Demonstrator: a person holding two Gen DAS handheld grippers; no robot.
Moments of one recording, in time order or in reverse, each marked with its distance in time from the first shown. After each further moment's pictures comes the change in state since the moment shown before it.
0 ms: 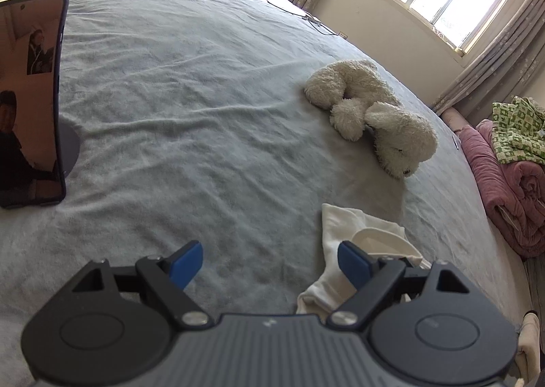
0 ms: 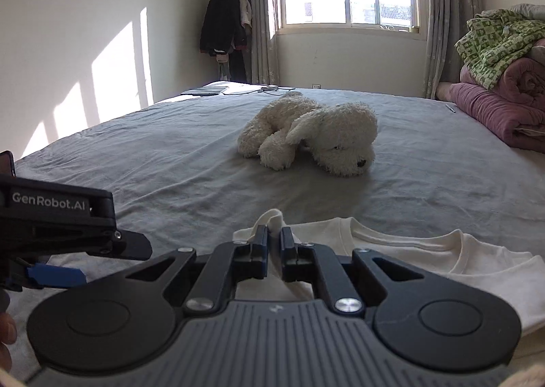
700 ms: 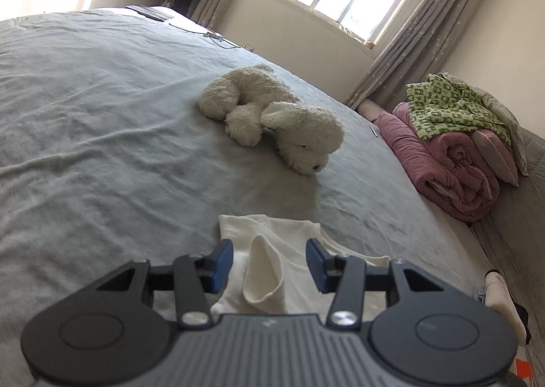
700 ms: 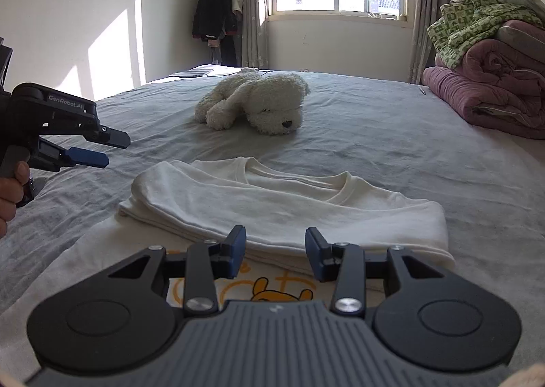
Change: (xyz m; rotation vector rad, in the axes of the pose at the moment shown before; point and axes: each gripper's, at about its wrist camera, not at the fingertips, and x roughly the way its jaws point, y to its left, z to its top) left arm 0.015 -0.053 -0.020 0.225 -0.090 -0.294; right arm -0.103 -0.111 -0.052 -0.014 0.041 -0.046
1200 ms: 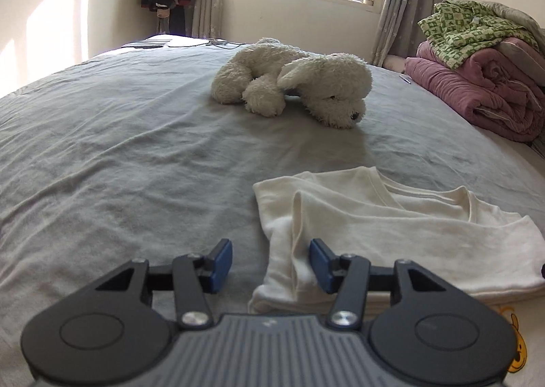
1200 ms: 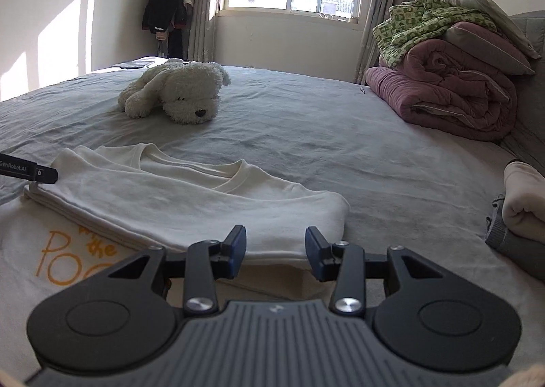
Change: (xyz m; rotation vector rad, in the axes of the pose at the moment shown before) left arm 0.038 -0.003 -0.033 0.237 0.023 0.247; right arm 0.026 -0.056 -0.012 -0.051 0.009 -0.201
